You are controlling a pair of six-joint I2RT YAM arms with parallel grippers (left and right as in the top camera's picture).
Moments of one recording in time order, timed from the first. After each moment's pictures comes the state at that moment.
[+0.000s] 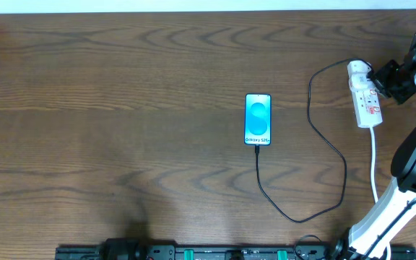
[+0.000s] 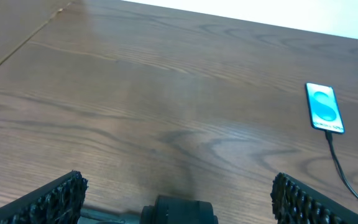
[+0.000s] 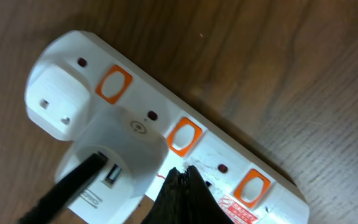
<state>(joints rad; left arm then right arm) 0.03 0.18 1.37 -1.68 -0.05 -0.11 -0.37 2.13 1.71 -0.86 -0.09 0.56</state>
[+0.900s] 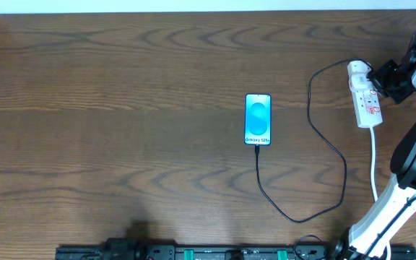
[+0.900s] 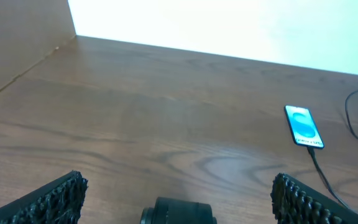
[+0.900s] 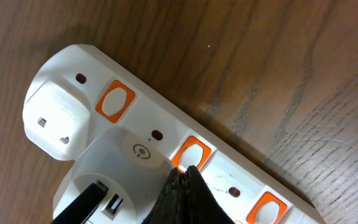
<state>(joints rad) -0.02 0.00 1.39 -1.68 -0.06 -0.11 -0.37 2.16 1.71 -0.81 -0.10 0.58</state>
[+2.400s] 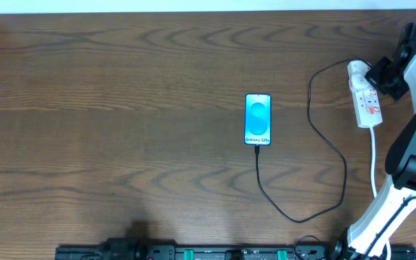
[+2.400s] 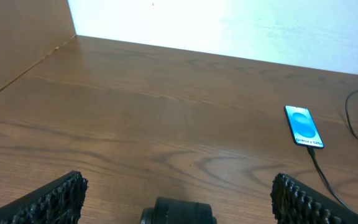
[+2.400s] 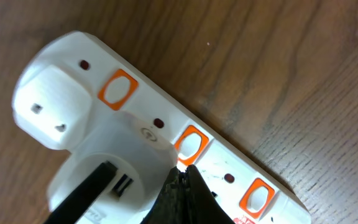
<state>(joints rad) -0.02 0.00 1.39 -1.68 -0.05 -0.12 -0.31 2.15 1.73 -0.86 0.03 0.54</state>
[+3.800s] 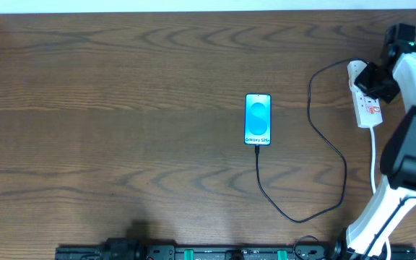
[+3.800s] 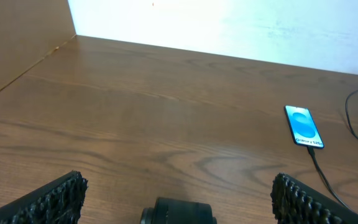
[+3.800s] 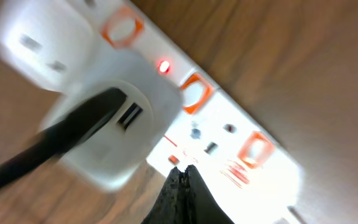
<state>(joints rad) -0.02 0.00 1.39 -1.68 -0.05 -0.12 -0.26 2.10 1.72 -0.96 0.08 0.51</state>
